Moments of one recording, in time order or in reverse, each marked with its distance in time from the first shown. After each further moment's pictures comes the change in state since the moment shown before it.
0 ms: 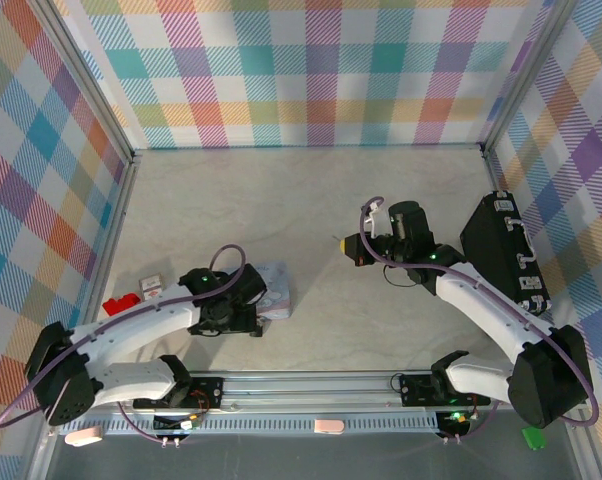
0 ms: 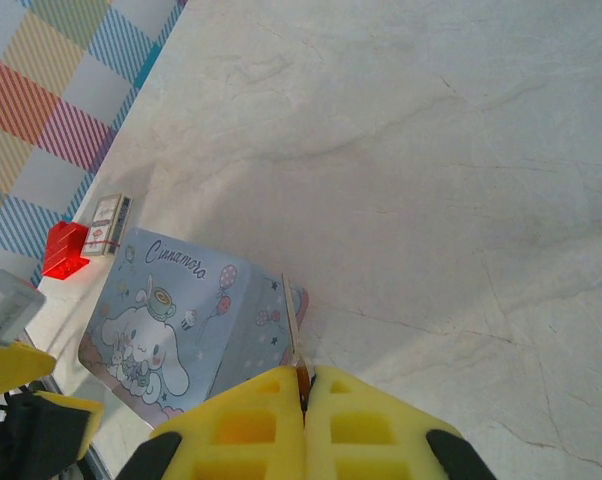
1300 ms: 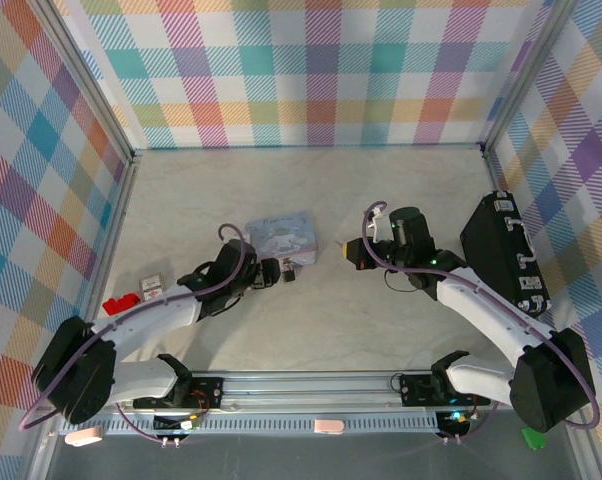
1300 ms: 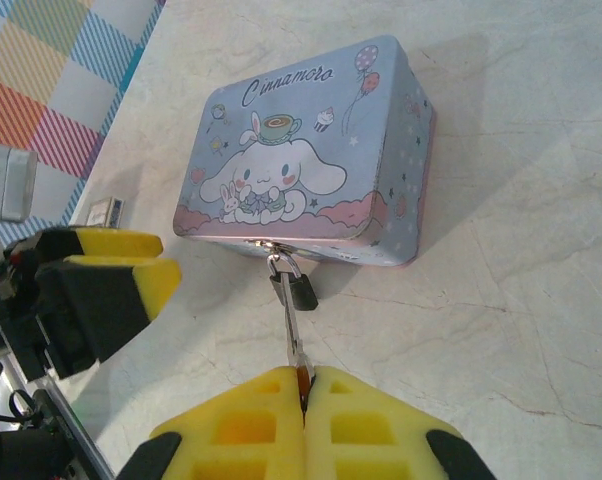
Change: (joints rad) left arm 0.208 0.005 -0.232 0.996 0.054 0.291; right arm 0.000 -0.023 -0.051 0.015 0.016 0.065
